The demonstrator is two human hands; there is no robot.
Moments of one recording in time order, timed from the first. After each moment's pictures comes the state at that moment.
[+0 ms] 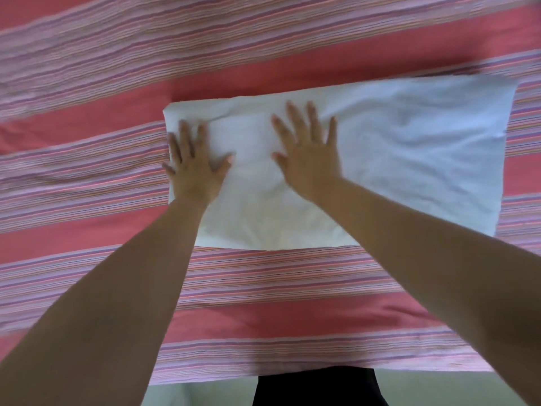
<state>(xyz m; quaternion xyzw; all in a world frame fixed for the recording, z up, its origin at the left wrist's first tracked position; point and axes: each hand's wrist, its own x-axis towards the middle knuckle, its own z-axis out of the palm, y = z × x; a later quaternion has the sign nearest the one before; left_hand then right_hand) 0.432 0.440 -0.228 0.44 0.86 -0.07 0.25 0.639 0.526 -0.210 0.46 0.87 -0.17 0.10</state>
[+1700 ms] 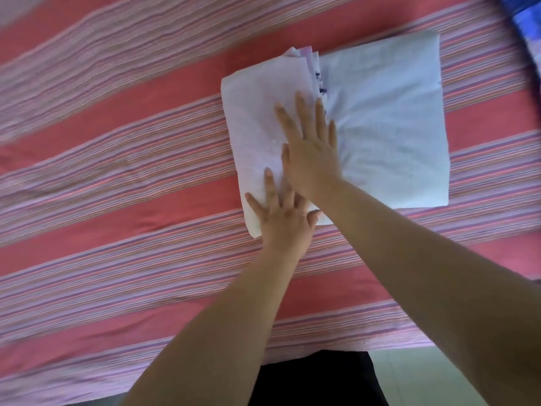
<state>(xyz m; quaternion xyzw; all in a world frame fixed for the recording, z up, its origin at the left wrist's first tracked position) 0.694 0.382 -0.207 0.64 0.71 -0.19 0.23 0.743 0.494 -0.191 0.57 0.79 -0.24 -0.02</state>
